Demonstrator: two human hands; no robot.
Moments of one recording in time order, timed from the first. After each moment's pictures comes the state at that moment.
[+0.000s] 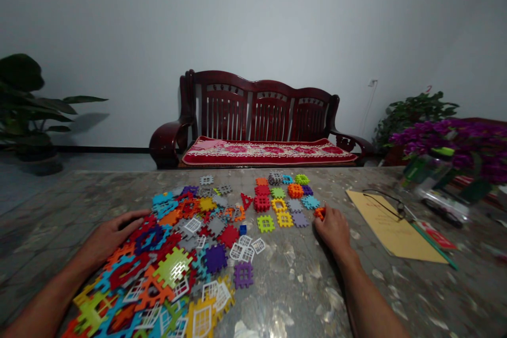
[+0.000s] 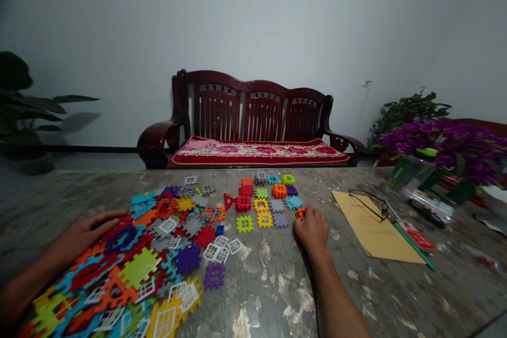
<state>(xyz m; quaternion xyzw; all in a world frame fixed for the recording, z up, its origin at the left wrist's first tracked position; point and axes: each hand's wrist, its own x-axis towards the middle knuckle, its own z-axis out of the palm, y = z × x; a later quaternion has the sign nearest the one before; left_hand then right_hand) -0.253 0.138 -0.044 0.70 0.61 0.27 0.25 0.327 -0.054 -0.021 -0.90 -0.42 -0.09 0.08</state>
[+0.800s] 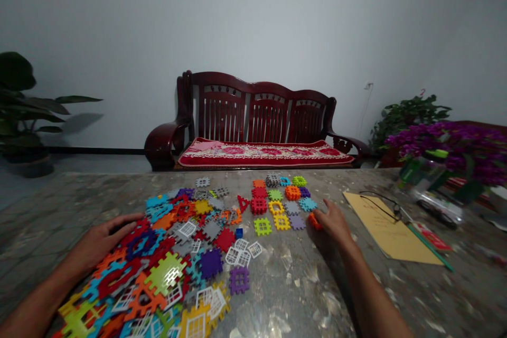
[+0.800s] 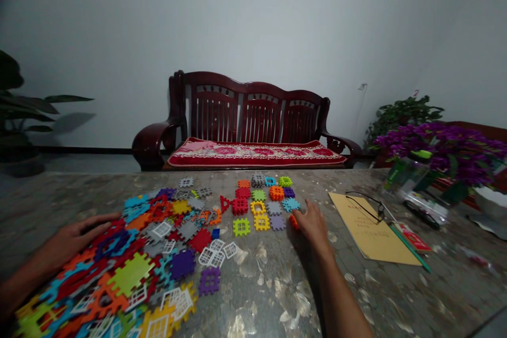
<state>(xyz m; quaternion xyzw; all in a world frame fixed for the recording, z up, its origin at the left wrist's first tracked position) -0.245 0.130 -0.031 0.69 0.62 0.28 0.25 0.353 -0.042 -0.012 -0.88 -0.43 -0.02 0.21</state>
